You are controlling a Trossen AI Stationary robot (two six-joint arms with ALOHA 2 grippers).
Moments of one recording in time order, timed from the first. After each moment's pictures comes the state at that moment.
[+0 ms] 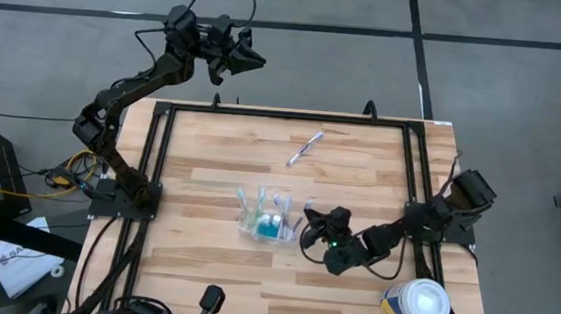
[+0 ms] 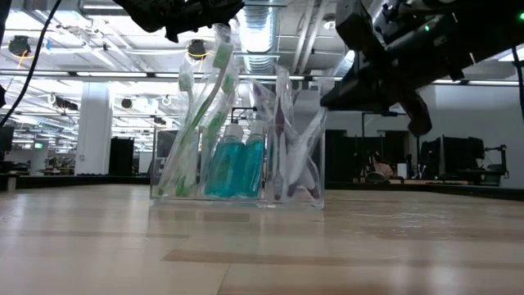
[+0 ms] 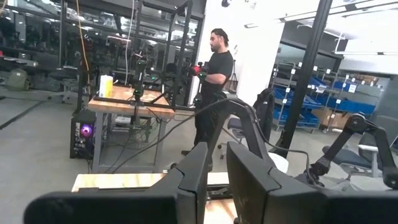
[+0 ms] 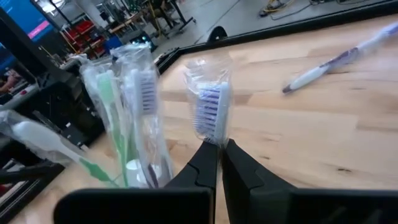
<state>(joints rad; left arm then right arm) 0.92 1.62 1.44 0.53 1.20 -0.47 0.52 1.72 0.76 0.25 1.17 1.20</state>
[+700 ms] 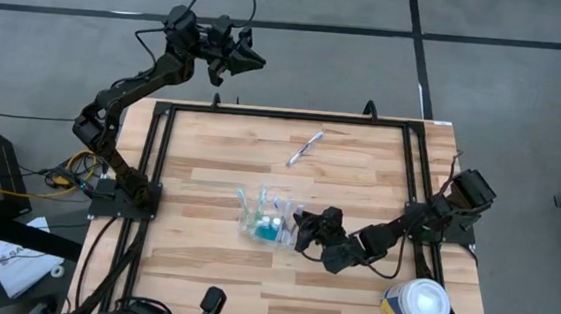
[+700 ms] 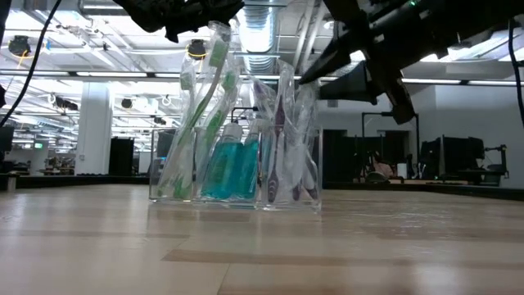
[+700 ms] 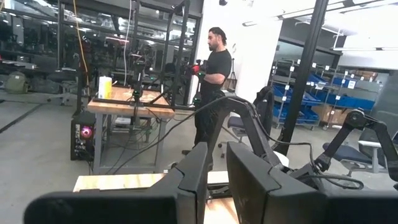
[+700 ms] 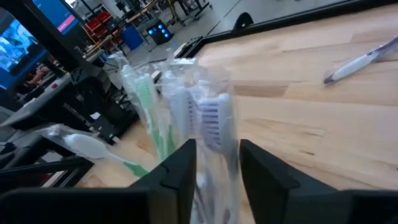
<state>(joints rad) 0.91 1.62 1.44 0.53 1.21 -0.45 0.51 1.72 0.83 0.30 1.08 1.13</state>
